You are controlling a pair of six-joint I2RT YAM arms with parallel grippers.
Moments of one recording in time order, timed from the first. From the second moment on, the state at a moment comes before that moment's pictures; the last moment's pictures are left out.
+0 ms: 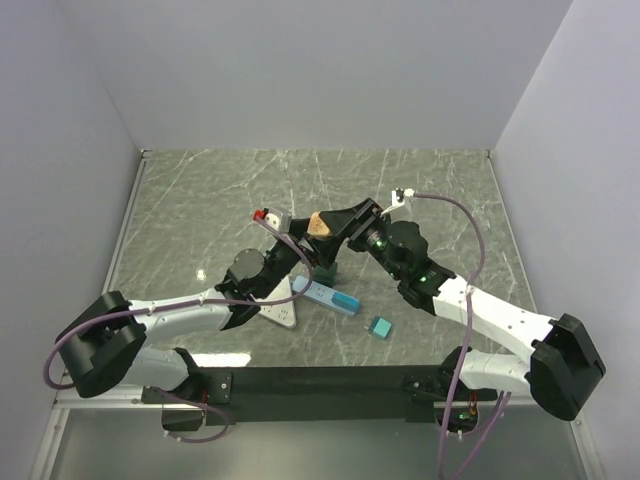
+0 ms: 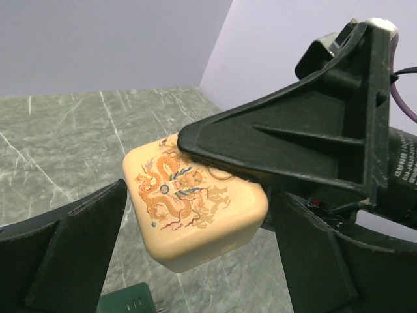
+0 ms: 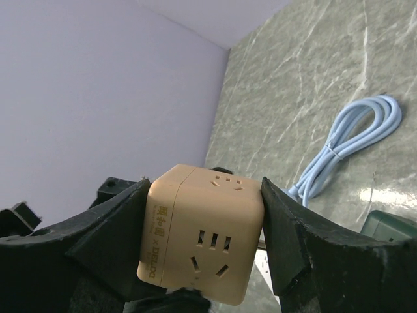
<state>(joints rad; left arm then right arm) -0.89 1.30 0.55 0.98 -0.18 -0.36 0.73 1.15 0.69 0.39 0.14 1.06</state>
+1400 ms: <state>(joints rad) -0.75 1.29 0.59 0.79 0.29 -0.12 0.74 0.99 0.65 0.22 0.29 0.76</state>
